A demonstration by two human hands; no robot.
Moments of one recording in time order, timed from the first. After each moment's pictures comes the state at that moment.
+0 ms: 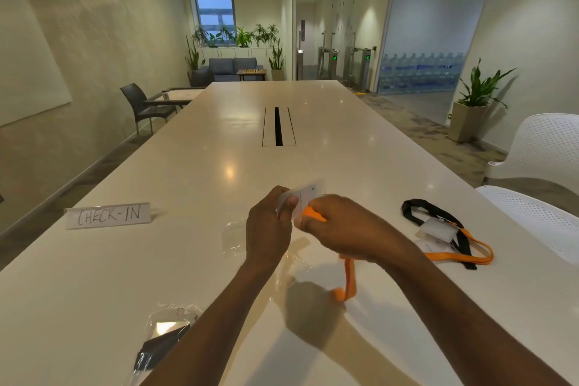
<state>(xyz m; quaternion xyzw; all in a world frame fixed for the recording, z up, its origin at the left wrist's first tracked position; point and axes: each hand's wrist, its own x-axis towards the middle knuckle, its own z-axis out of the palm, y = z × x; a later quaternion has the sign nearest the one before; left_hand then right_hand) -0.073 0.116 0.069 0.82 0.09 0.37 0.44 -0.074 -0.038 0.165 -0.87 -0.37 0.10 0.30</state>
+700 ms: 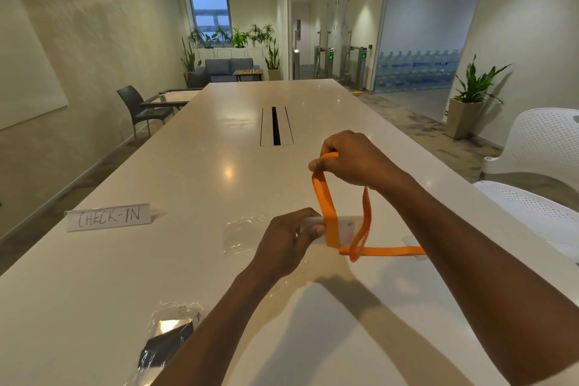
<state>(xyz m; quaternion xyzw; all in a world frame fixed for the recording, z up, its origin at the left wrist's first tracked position) -0.094 0.098 0.068 0.87 -0.07 0.21 0.44 0.016 -0.028 0.196 -0.90 -0.33 -0.05 0.29</state>
